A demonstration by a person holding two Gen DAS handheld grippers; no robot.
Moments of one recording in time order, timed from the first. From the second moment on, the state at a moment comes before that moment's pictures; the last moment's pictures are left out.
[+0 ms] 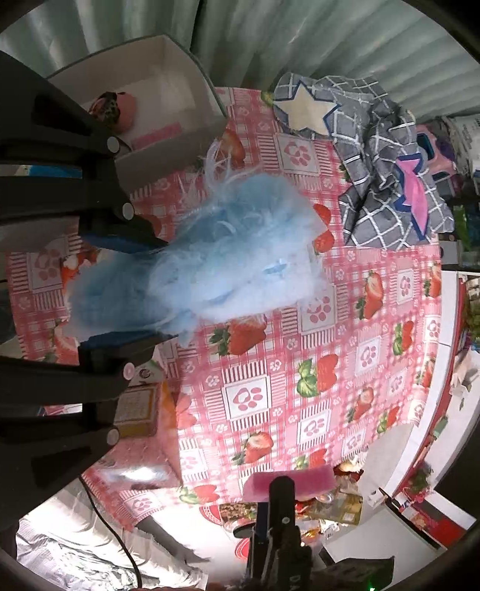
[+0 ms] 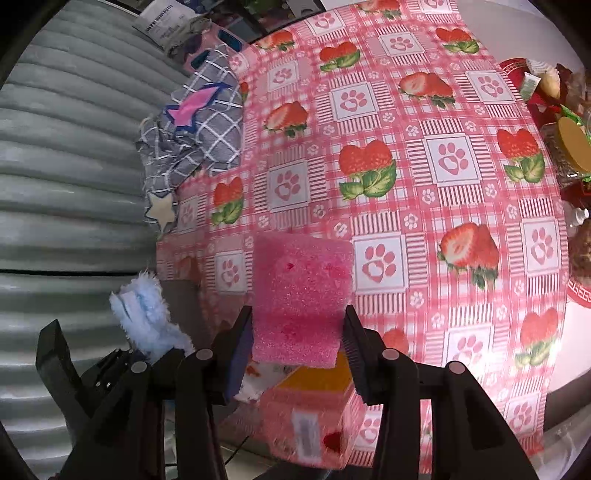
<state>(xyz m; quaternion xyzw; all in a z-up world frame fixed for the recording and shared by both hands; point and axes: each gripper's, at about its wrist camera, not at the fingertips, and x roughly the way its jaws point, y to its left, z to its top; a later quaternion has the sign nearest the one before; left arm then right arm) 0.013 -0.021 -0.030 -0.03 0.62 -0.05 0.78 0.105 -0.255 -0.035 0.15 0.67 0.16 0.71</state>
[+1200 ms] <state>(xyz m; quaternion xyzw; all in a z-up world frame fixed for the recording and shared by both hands) -0.118 0.058 0.011 -0.09 0.57 0.00 0.82 -0.071 -0.159 0.008 0.04 0.68 0.24 0.69</state>
